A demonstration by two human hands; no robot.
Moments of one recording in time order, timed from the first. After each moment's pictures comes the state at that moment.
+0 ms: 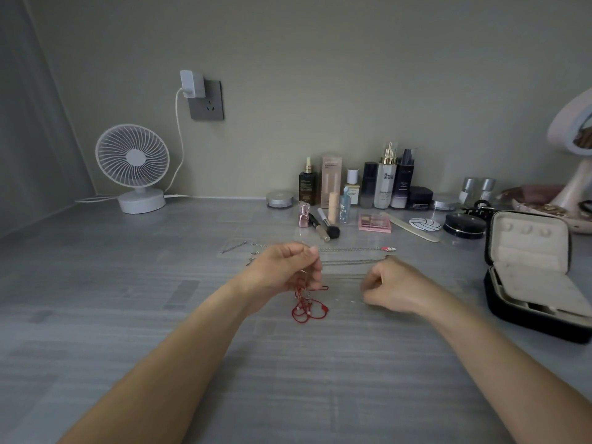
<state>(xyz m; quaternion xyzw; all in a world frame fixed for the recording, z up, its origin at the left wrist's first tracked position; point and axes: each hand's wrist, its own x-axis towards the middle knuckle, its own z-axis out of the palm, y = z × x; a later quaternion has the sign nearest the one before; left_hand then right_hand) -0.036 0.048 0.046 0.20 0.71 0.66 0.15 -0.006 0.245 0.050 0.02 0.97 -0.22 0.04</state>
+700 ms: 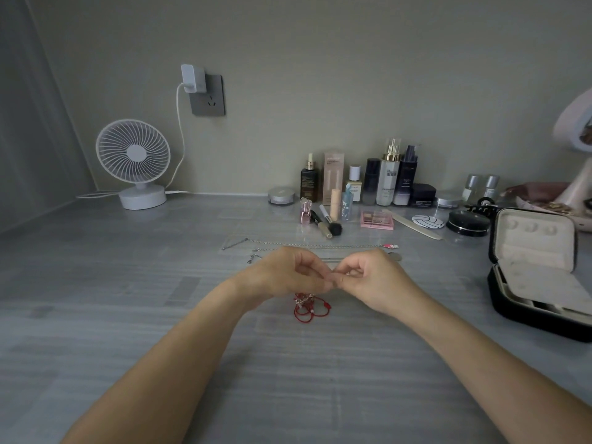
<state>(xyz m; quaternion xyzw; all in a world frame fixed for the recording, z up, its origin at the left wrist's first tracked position) -0.034 0.046 0.050 0.24 0.81 0.51 0.16 -0.004 0.218 0.041 -0.10 0.92 -0.36 -0.10</state>
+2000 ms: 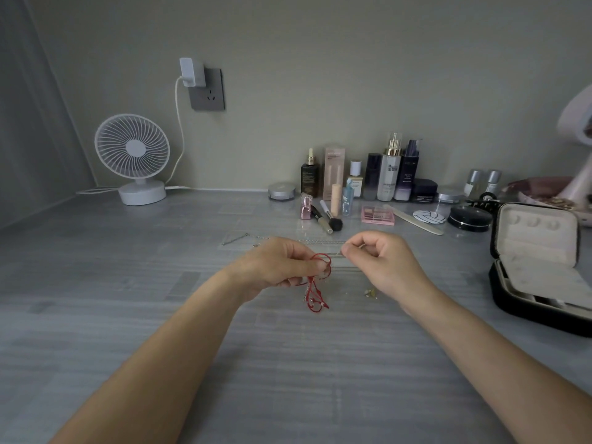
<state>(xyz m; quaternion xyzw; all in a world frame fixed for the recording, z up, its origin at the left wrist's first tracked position) -0.031 0.041 0.058 0.19 0.83 0.51 0.15 0.000 0.220 0.050 -0.06 0.84 -0.52 -0.15</state>
